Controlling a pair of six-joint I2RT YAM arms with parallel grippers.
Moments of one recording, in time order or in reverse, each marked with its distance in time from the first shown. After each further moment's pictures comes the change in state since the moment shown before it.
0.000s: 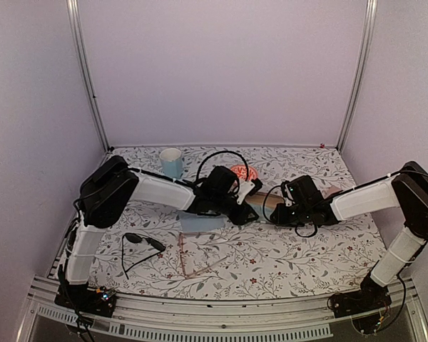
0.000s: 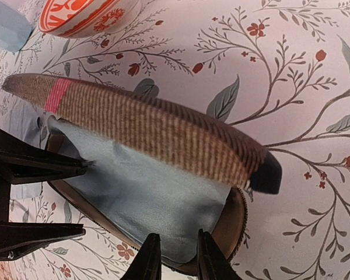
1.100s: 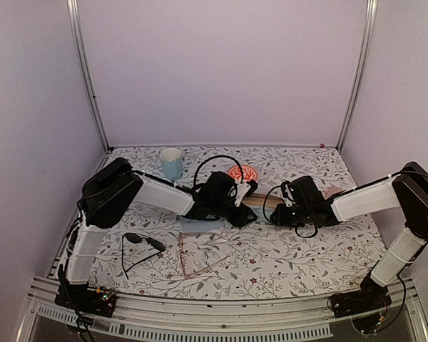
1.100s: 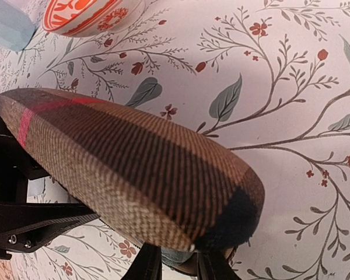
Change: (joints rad) left arm 0.001 0.025 -0.055 0.112 -0.058 -0.109; right arm 0.000 -0.004 -0.013 0.015 -0.008 0.001
